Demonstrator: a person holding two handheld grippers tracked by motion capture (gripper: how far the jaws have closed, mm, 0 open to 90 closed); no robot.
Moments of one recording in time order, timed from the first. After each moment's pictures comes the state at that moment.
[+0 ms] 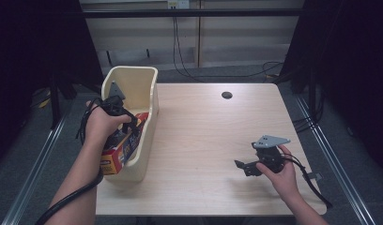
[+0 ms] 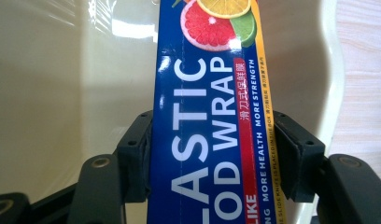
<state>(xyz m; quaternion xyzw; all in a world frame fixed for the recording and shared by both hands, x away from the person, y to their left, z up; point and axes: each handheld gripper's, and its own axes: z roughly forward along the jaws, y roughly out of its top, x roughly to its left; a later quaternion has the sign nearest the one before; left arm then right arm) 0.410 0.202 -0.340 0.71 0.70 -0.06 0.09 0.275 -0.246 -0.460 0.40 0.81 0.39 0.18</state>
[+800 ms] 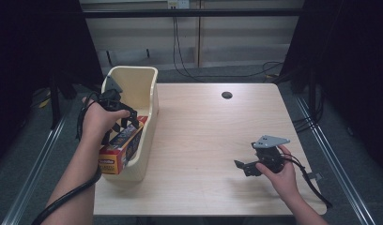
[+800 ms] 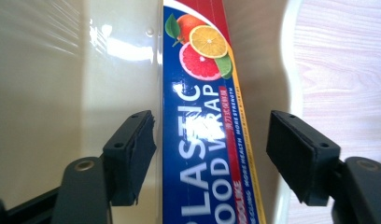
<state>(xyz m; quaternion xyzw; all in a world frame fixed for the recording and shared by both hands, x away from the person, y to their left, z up) 0.410 0.205 -0.318 0.72 0.68 -0.04 0.14 0.275 -0.245 -0.460 0.39 0.81 0.39 0.19</state>
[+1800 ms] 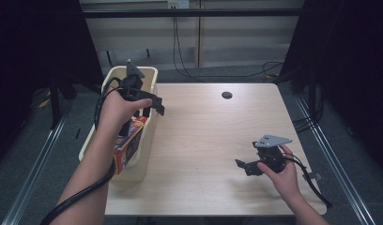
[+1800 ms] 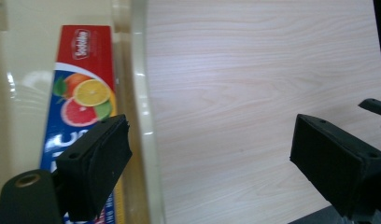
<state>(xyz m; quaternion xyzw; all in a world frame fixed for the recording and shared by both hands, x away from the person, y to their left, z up) 0.403 0.139 -0.282 0.76 0.61 -0.03 0.23 0.273 -0.247 -0.456 0.40 0.80 0.40 0.19</state>
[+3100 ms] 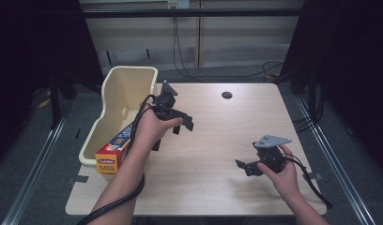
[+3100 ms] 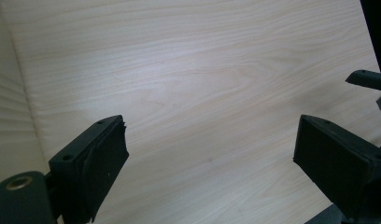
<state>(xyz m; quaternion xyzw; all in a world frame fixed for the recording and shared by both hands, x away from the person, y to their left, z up) 0.388 0.072 -0.340 0.80 0.55 -0.05 0.24 0.274 -0.248 -0.458 0.40 0.81 0.39 0.19</state>
